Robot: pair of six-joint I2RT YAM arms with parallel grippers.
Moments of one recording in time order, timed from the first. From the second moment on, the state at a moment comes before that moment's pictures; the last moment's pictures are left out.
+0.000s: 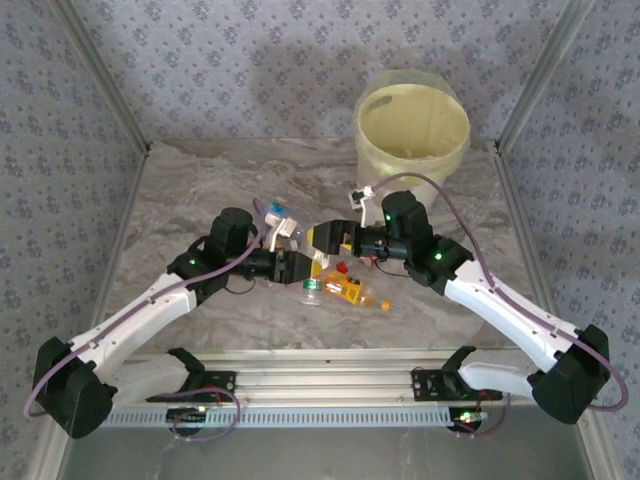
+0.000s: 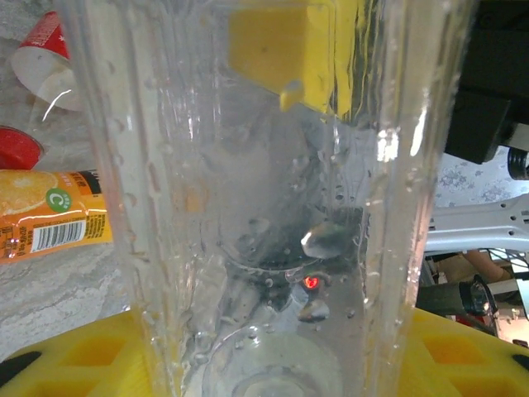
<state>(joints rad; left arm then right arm) -0.66 1.08 0.83 -0.27 0.76 -0.66 0.72 1.16 1.01 -0.23 -0.44 0.74</state>
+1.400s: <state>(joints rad) -0.69 1.11 1.06 -0.39 0.72 -0.36 0.52 1.09 1.16 -0.49 -0.30 0.57</state>
